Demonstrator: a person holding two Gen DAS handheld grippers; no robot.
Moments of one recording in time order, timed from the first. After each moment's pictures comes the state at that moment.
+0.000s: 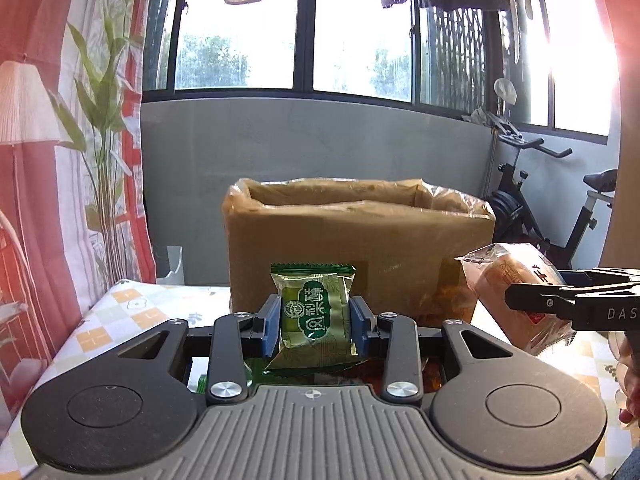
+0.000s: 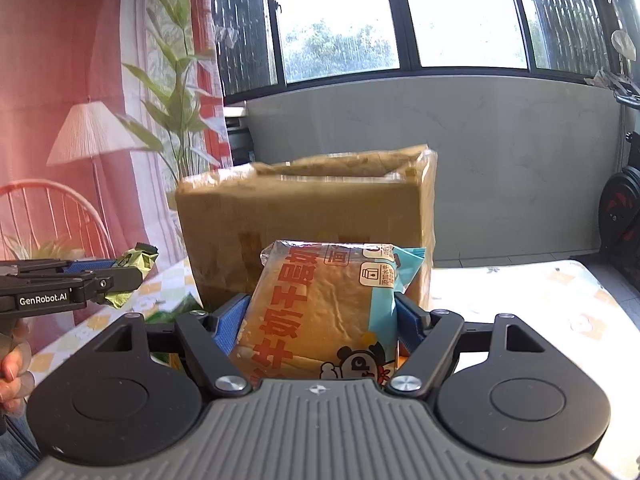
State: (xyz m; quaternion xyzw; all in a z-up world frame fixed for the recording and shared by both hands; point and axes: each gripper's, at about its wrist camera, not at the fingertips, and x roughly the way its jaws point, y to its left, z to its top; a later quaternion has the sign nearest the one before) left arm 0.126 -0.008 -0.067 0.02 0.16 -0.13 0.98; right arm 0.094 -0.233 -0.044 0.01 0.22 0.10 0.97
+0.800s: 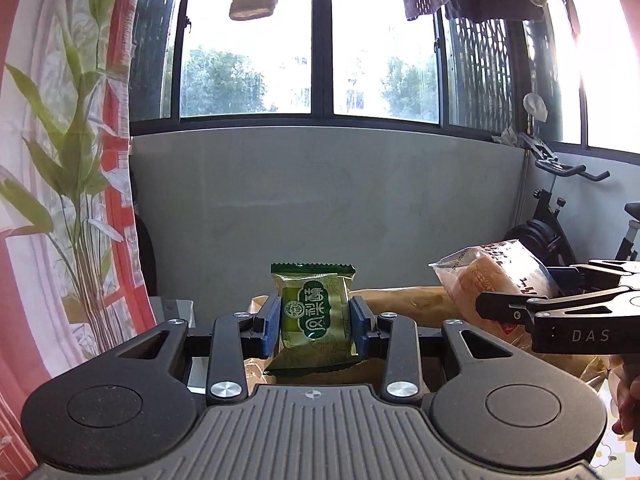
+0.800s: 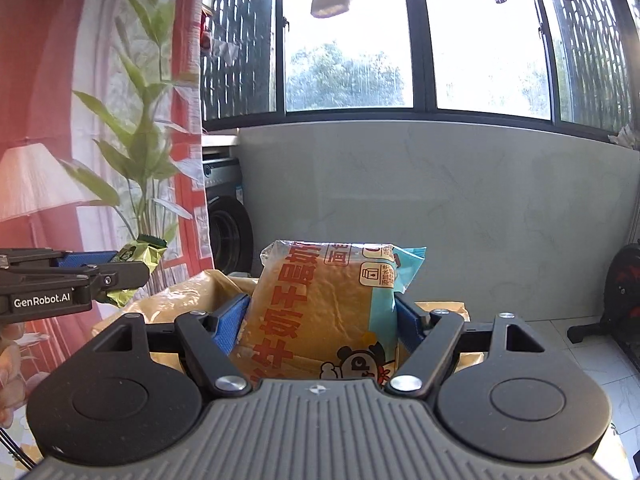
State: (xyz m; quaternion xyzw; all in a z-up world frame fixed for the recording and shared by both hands) left arm 0.300 -0.033 0.006 0.04 0.14 -0.10 0.98; right arm 0.292 -0.207 0.009 -0.04 0.20 0.09 0.97
